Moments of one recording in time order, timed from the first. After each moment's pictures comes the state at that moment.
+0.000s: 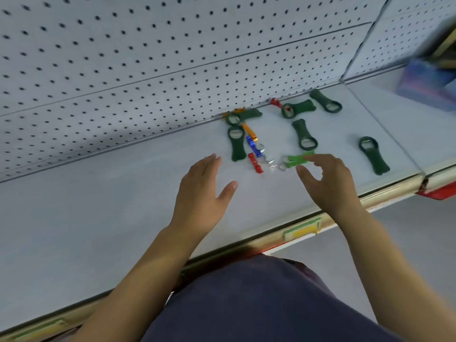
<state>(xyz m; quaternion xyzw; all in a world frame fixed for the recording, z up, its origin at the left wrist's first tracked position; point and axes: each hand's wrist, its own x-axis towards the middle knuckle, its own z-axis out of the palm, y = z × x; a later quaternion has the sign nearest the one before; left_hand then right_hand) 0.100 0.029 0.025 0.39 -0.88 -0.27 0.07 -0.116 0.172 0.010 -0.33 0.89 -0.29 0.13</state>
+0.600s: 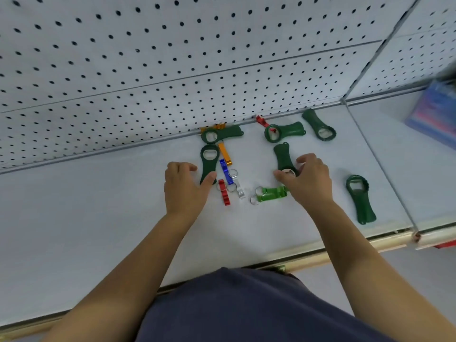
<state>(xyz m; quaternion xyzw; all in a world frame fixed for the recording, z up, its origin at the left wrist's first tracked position) -0.015 -0.015 -0.037 0.61 -0.74 -0.27 0.11 -0.236 0.108 -0.025 -0.27 0.91 -0.22 0.23</state>
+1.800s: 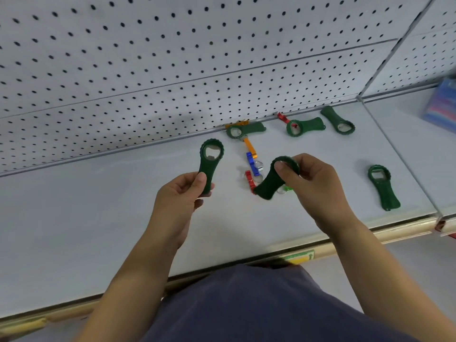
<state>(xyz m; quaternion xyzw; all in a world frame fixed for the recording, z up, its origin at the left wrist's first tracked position) 0.075 0.020 0.046 0.57 -0.45 -0.65 0.25 -0.134 0.128 0.048 -0.28 0.75 -0.50 0.34</state>
